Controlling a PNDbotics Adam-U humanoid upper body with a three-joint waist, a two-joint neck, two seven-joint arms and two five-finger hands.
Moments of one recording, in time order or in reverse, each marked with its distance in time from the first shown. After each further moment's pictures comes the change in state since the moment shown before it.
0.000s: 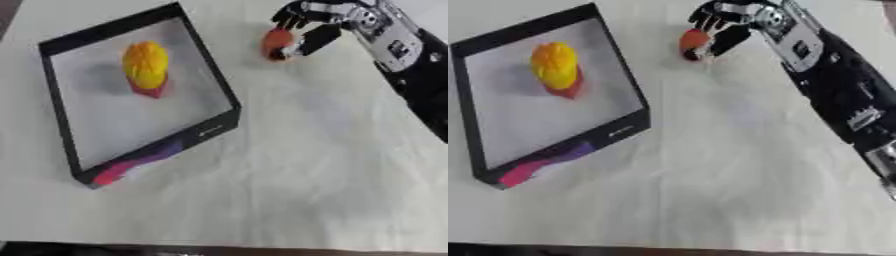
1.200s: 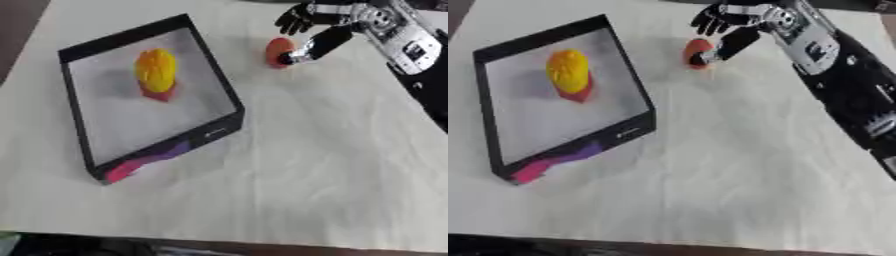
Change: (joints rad) left arm 0.014 0.001 0.000 0.000 0.000 -0.004 -0.008; right arm -0.010 0.017 0.041 -0.035 -0.041 -0.001 0.042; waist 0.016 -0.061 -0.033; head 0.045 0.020
